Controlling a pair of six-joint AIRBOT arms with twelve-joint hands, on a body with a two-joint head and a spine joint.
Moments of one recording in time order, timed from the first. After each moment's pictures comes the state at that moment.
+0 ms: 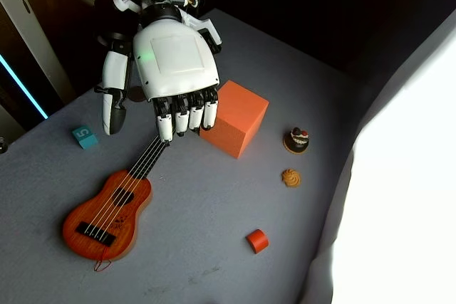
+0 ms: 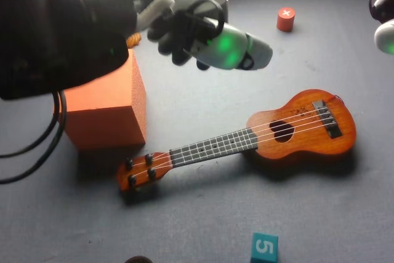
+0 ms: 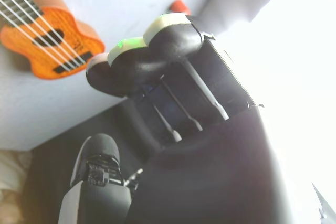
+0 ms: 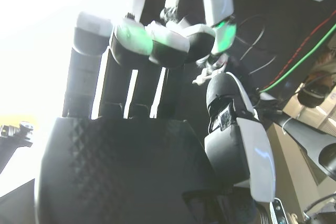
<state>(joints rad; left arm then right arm) 0.15 -1.09 0.89 1.01 0.45 -0.07 -0.16 -0.51 0.83 -0.98 0.44 0.01</state>
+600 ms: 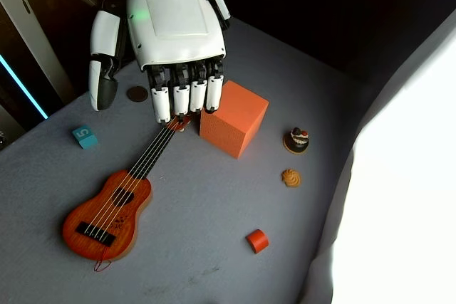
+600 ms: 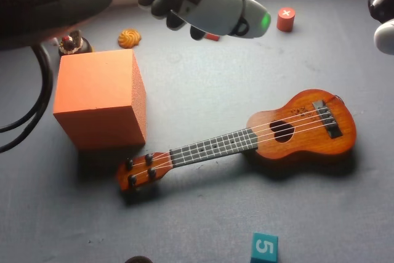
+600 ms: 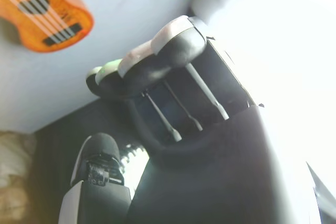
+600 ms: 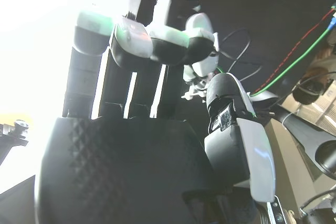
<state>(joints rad) 0.04 -1.05 0.88 0.83 0.48 0.14 -0.16 -0.51 0.83 -0.98 0.45 0.01</state>
